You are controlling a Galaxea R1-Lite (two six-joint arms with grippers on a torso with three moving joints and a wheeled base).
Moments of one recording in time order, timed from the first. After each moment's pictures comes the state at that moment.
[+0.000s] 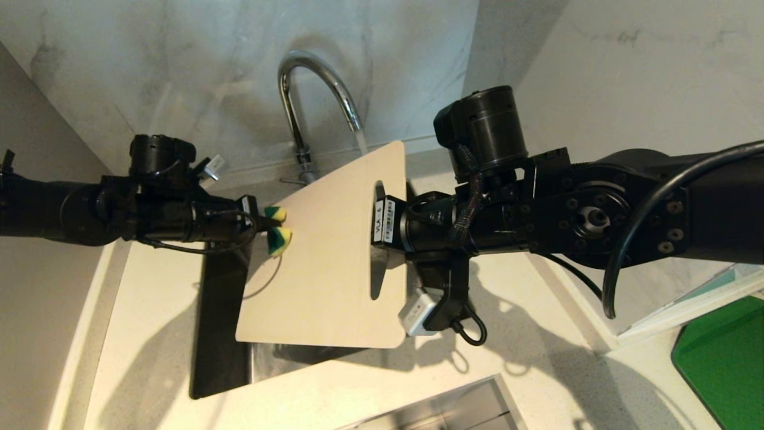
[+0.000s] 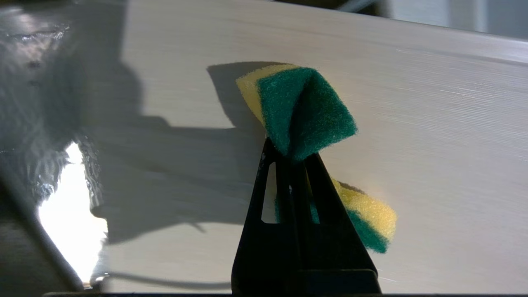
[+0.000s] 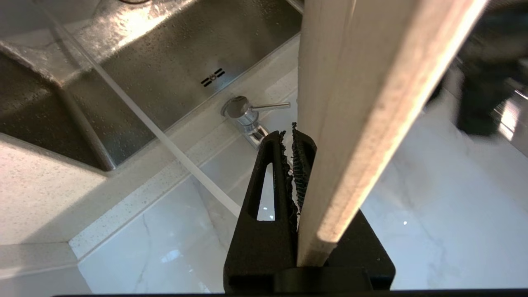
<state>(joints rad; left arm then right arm) -0.23 1.94 -1.41 -0.05 -0.35 -0.41 0.65 1.79 -1.47 0.10 0.20 -2.60</state>
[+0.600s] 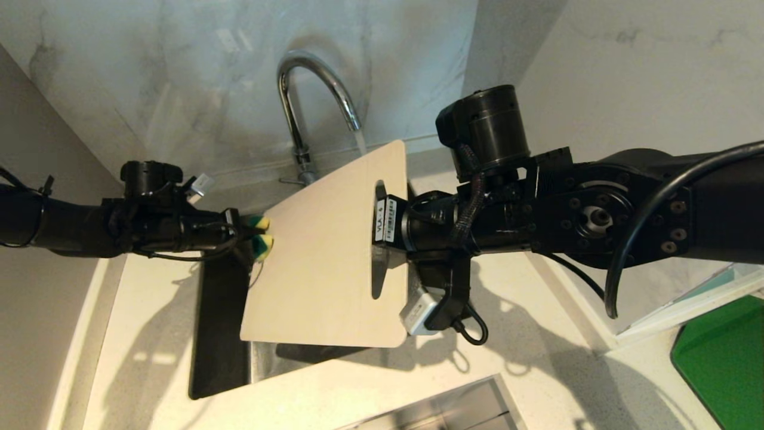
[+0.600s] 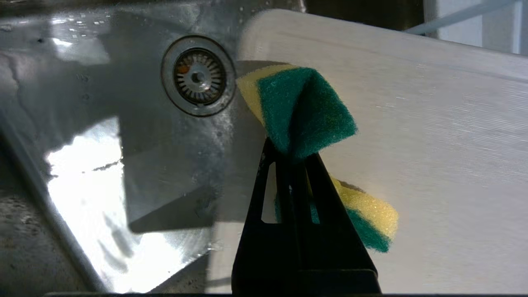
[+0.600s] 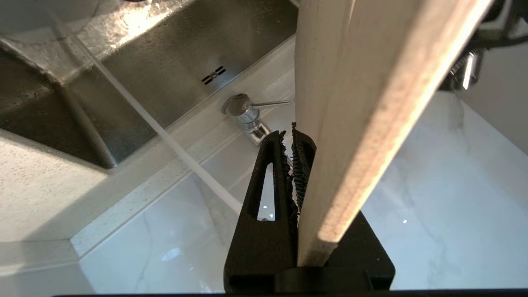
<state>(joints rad) -0.08 2.07 -1.41 -0.17 -0.49 -0.39 0.65 1.79 -1.47 0.10 0.21 -2.60</state>
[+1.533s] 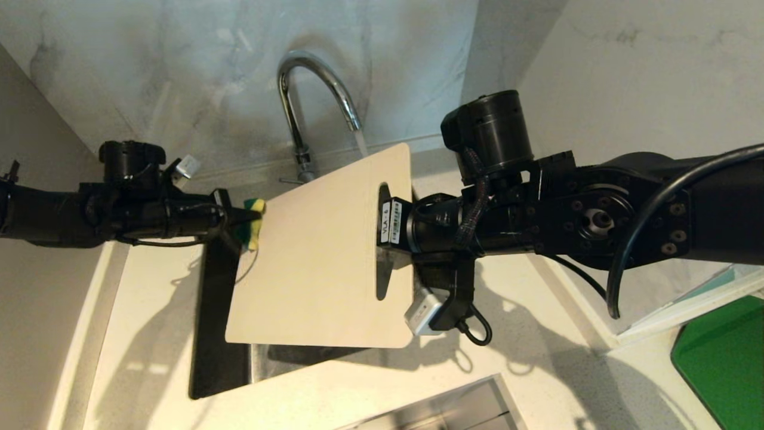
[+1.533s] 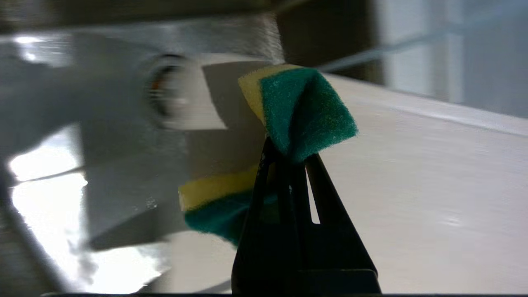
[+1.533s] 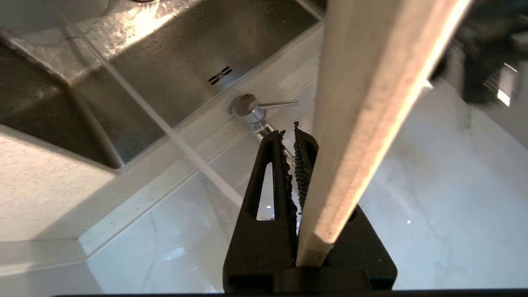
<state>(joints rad) -0.10 1.97 -1.40 -0.17 -0.52 -0.49 0.63 1.79 -1.45 0.10 0.21 -2.60</state>
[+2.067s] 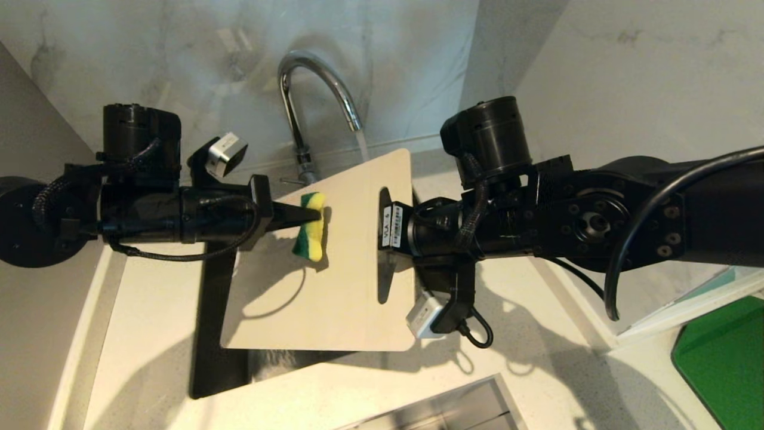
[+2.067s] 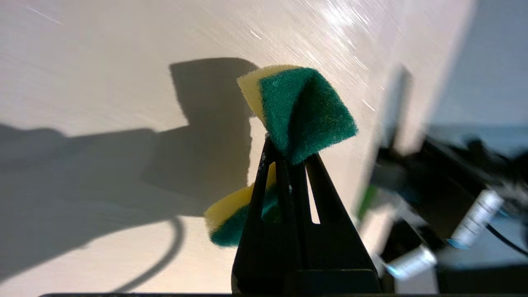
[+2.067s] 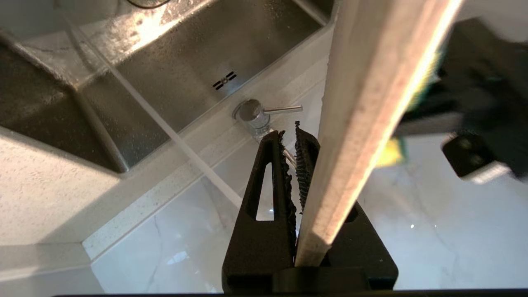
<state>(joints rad) -0.46 1.73 -1.26 -0.15 -0.51 -0.63 0.62 1.79 -1.44 0.10 0.21 -2.60</state>
